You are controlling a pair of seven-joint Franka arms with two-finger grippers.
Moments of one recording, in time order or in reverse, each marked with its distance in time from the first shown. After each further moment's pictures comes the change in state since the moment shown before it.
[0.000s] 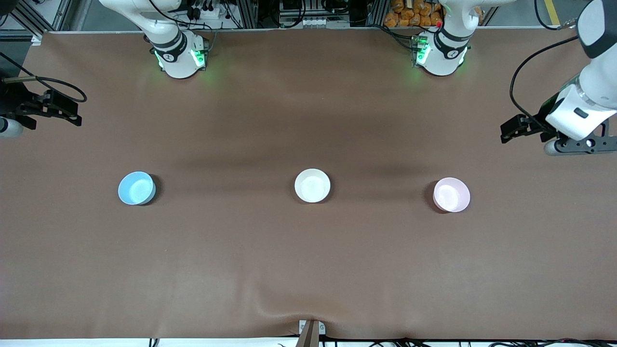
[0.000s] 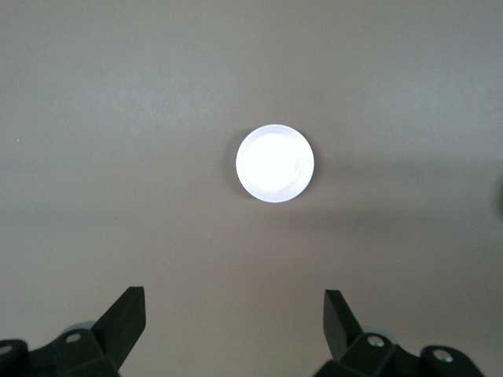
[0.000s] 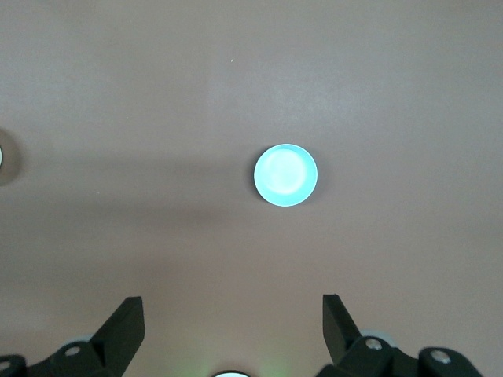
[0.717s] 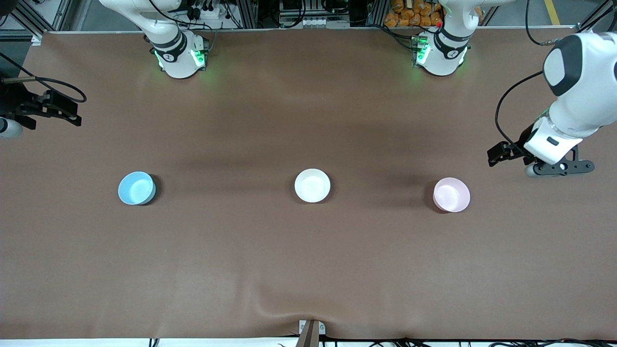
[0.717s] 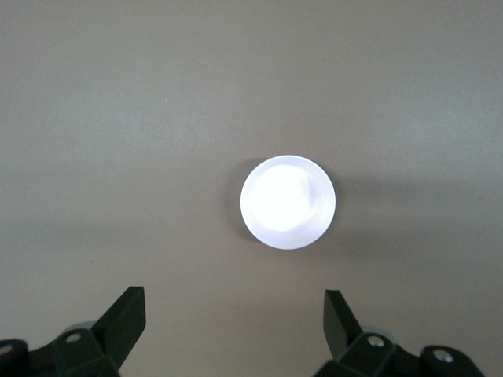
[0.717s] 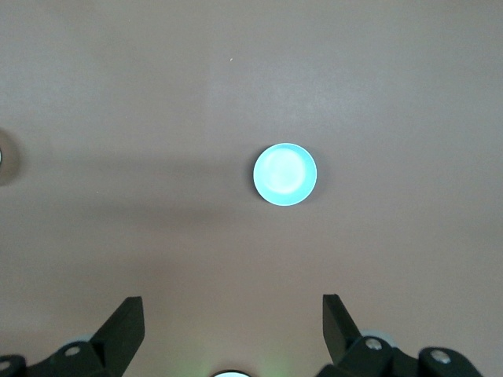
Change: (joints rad) left arm 0.025 0.050 0.001 -0.202 0.000 0.321 0.011; right arm -0.001 0.000 -0.002 -0.002 0.000 0.000 0.000
